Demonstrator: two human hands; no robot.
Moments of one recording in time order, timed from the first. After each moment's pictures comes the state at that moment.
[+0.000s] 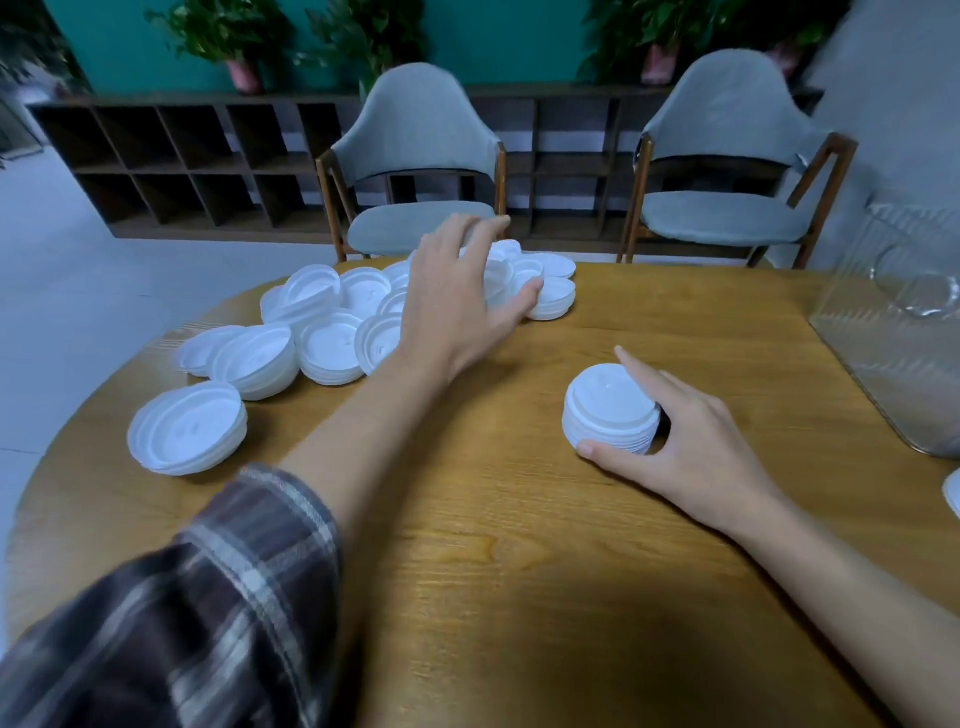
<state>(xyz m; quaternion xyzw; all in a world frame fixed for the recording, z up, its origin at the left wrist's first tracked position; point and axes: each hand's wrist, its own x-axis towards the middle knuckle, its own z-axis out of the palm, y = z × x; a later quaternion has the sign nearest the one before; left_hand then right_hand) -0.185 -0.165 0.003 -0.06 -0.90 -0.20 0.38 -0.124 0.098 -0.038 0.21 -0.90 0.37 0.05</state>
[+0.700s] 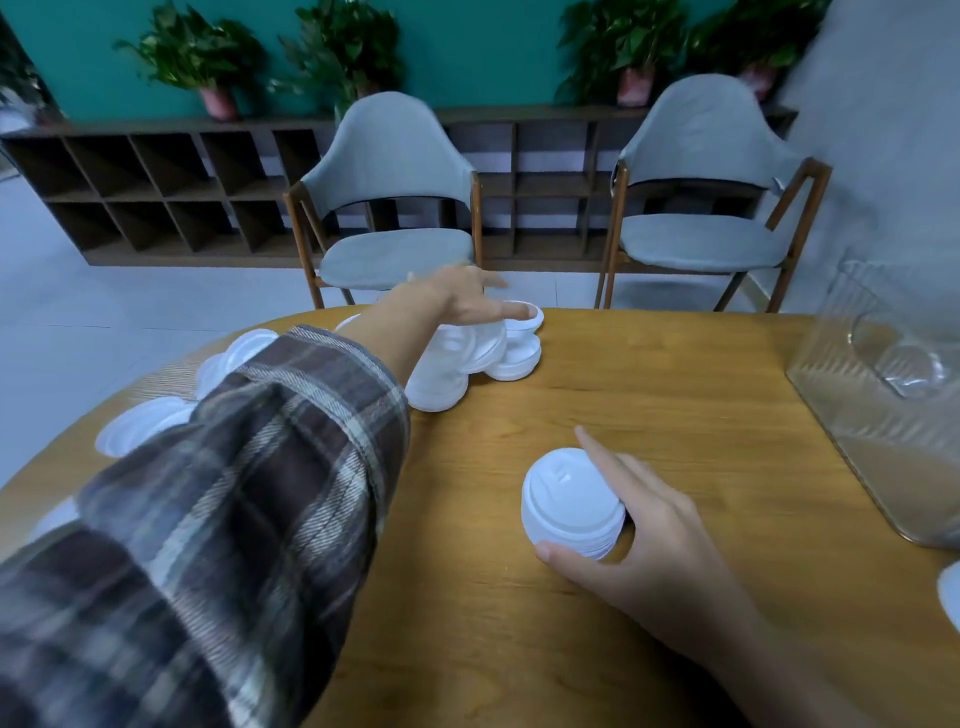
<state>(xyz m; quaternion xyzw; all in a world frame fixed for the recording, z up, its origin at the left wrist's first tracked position) -0.327 -0.155 0.058 0.02 -0.99 -0.10 -0.09 -0.130 0.100 -0.038 0.21 -0.90 0.38 0.00</state>
